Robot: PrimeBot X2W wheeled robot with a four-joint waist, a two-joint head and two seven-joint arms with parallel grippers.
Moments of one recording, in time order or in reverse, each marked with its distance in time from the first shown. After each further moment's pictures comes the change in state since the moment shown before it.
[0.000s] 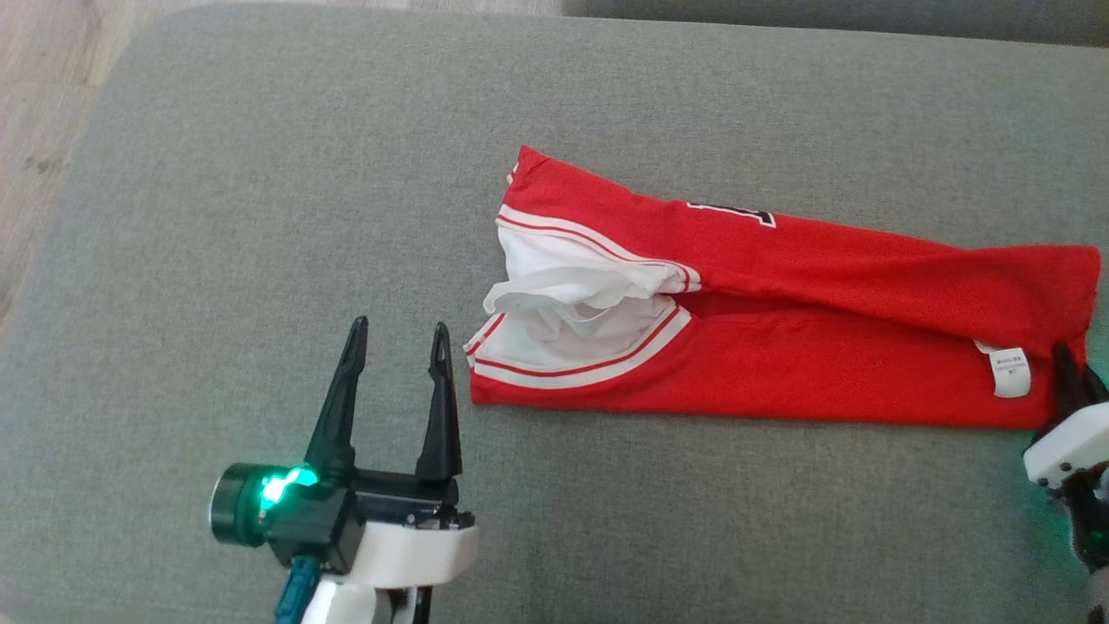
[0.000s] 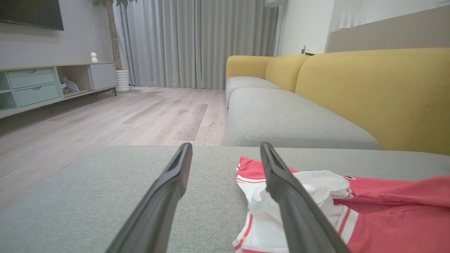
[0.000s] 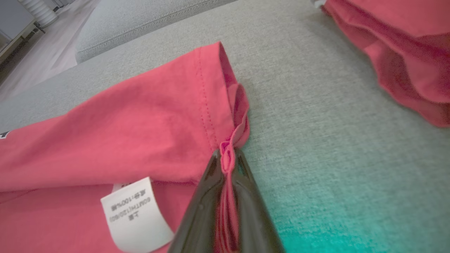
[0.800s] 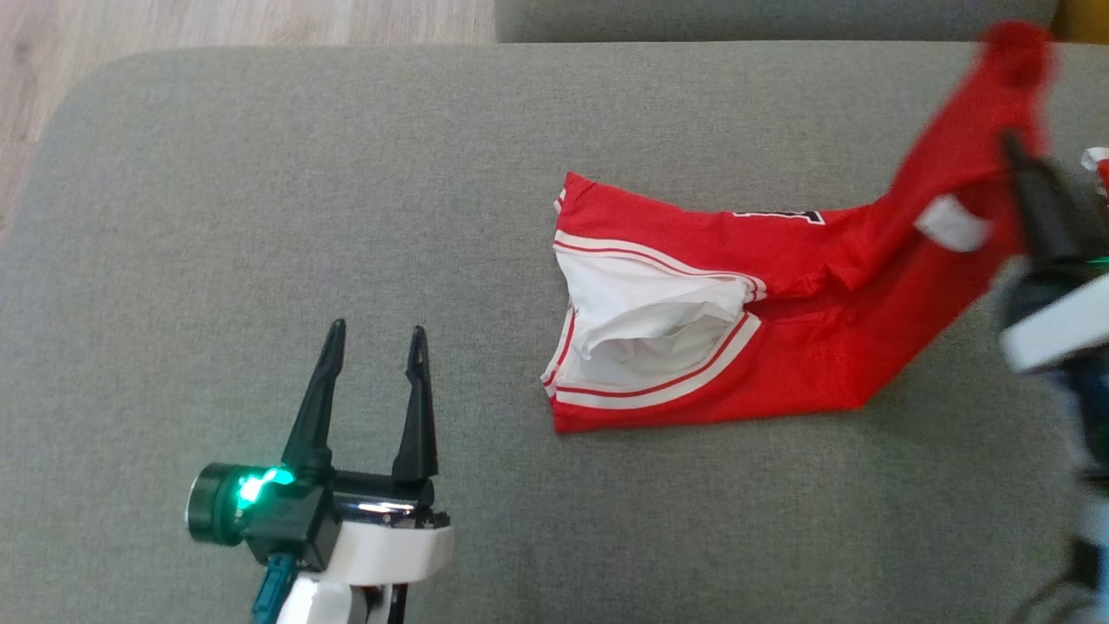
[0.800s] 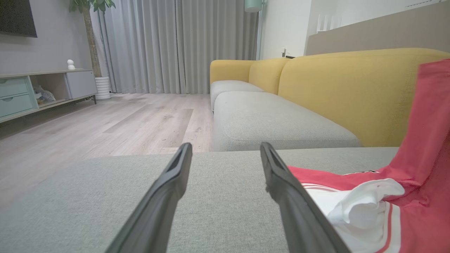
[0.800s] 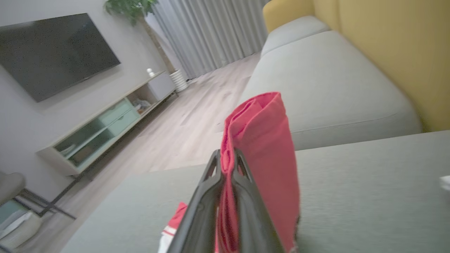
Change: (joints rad) left arm 0.019 -0.024 0.101 0.029 0.061 -0.092 0.000; right arm -0.014 0.078 0.078 -0.794 0.197 0.000 0.399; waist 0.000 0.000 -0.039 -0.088
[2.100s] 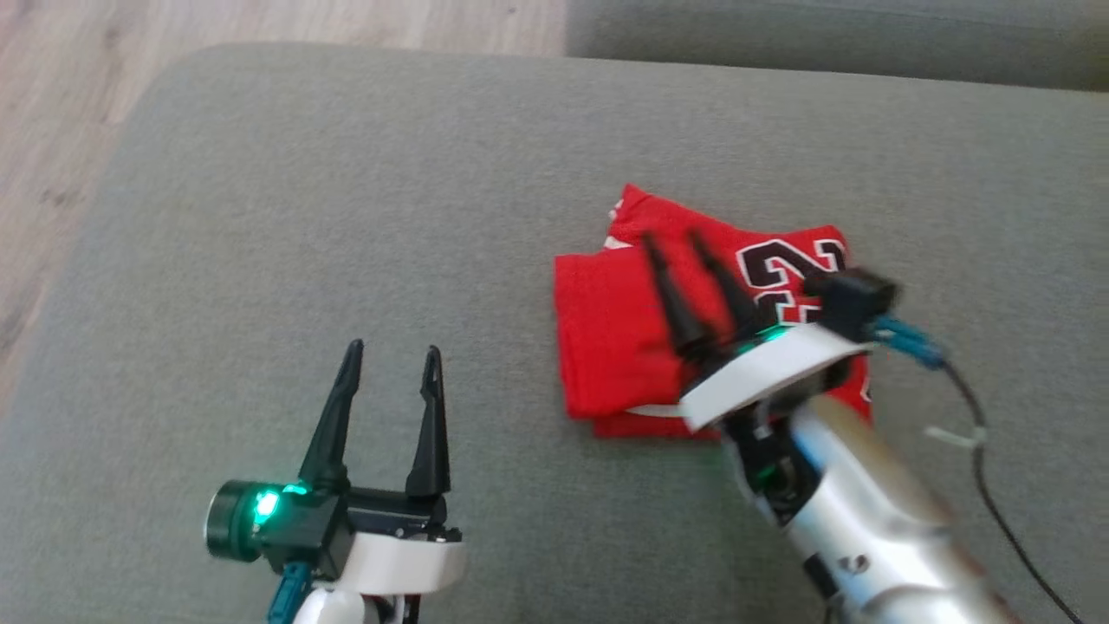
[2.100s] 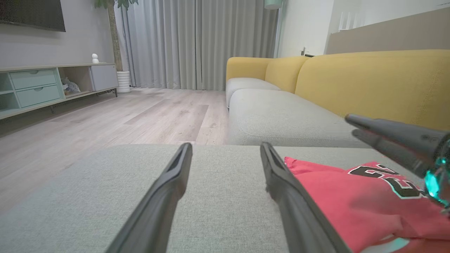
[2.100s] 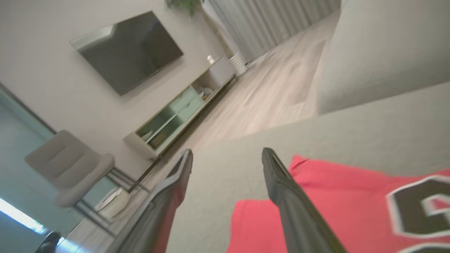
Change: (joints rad) left arm 0.015 -0.020 -0.016 0.039 -0.010 -0.013 0.000; right arm -0.213 0.137 0.703 0.685 0.167 0.000 -0.683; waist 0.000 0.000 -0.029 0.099
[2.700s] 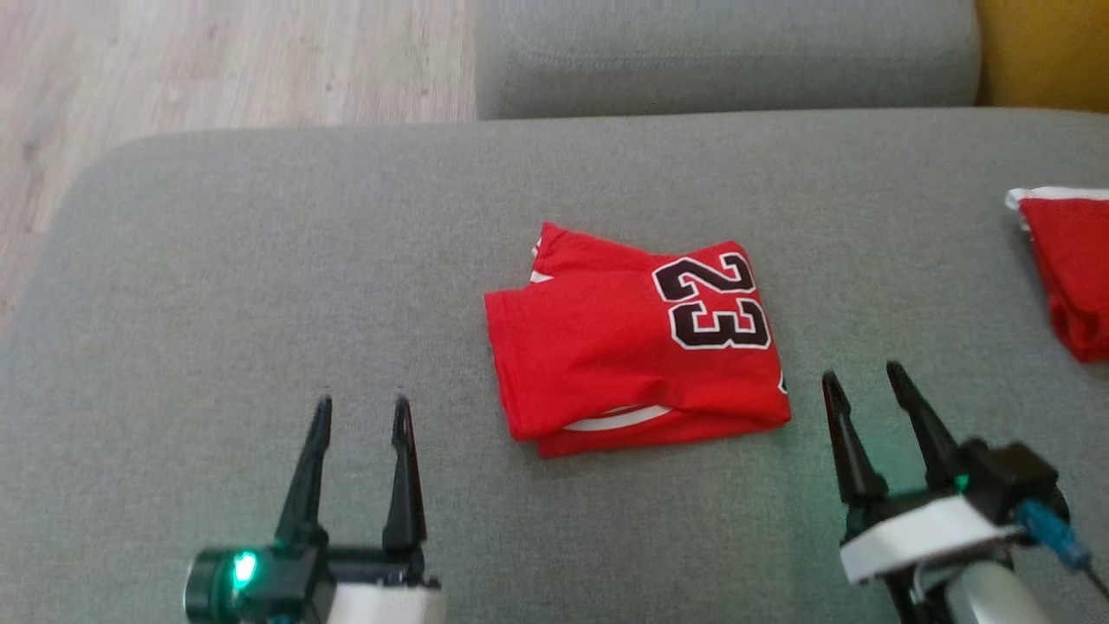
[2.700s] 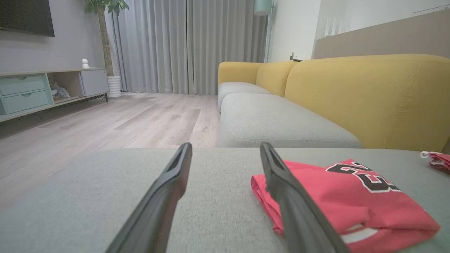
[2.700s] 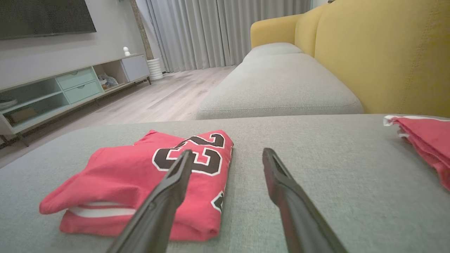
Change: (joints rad) left arm 0.107 0.000 0.045 -0.040 0.010 0.045 0.000; right arm 0.442 -0.094 -0.431 -0.228 -0.565 0.000 -0.051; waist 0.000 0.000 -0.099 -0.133
